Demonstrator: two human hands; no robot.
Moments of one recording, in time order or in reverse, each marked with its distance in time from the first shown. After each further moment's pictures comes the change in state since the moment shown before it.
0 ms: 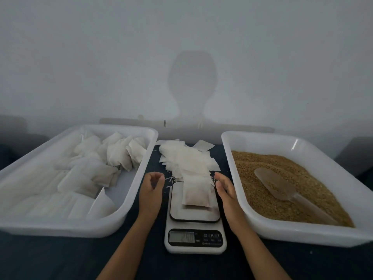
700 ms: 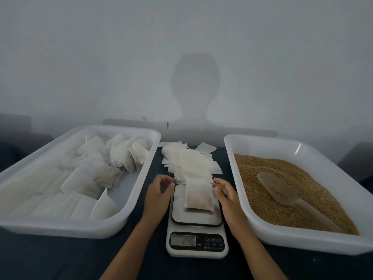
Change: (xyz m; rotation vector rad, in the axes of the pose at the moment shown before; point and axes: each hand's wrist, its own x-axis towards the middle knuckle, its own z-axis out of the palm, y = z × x) left_hand -0.002 0.004 0.001 0.128 -0.167 0.071; right_hand 0.005 -0.001 0.004 0.018 -0.015 0.039
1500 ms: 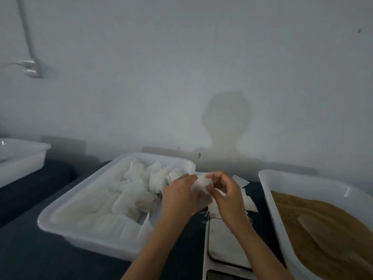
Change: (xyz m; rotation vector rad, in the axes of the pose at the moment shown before) left_hand 0.024 0.096 -0.064 0.725 0.138 0.321; right_hand 0.022 -0.113 0.093 -0.024 -0.130 -0.360
